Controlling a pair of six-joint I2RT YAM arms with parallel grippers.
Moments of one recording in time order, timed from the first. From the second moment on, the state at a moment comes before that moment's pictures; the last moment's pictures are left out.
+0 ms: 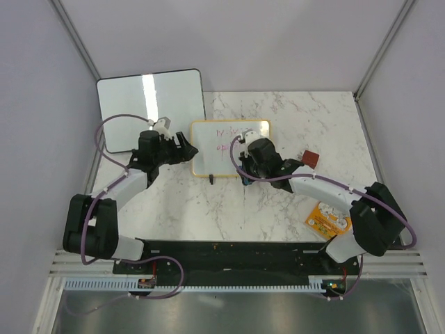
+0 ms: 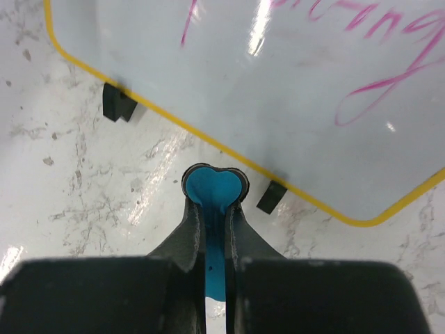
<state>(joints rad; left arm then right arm) -0.19 1.38 0.73 0.13 0.29 -0.43 0.76 1.51 0.96 -0.19 0.08 0.23</state>
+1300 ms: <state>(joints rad) -0.11 1.87 0.89 0.82 0.81 -0.55 0.55 1.73 1.04 0.26 0.15 0.16</state>
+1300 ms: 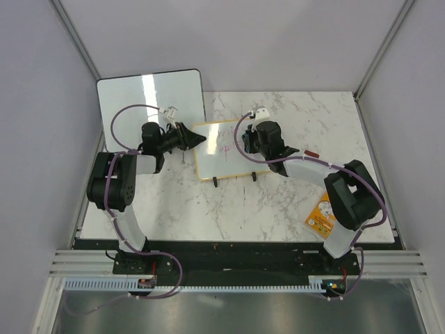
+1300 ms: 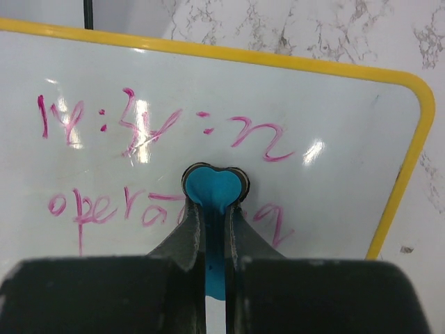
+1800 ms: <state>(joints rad) -0.10 1.88 0.87 0.82 0.83 -0.57 0.76 1.86 1.06 0.44 0.14 0.03</state>
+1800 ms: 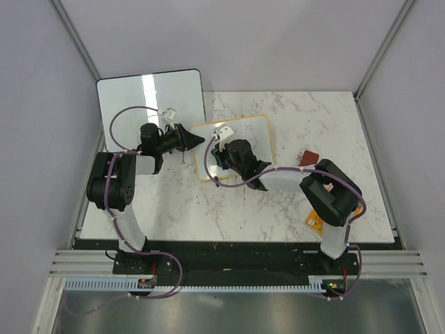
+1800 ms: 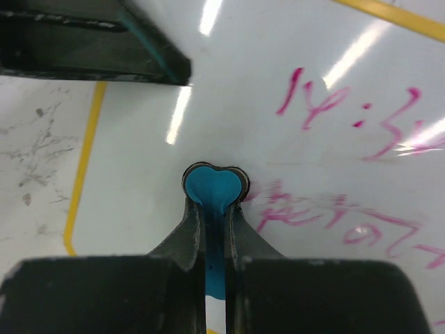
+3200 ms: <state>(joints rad) -0.12 1.88 0.87 0.83 0.91 -0.56 0.55 1.87 1.00 0.37 0.56 0.18</state>
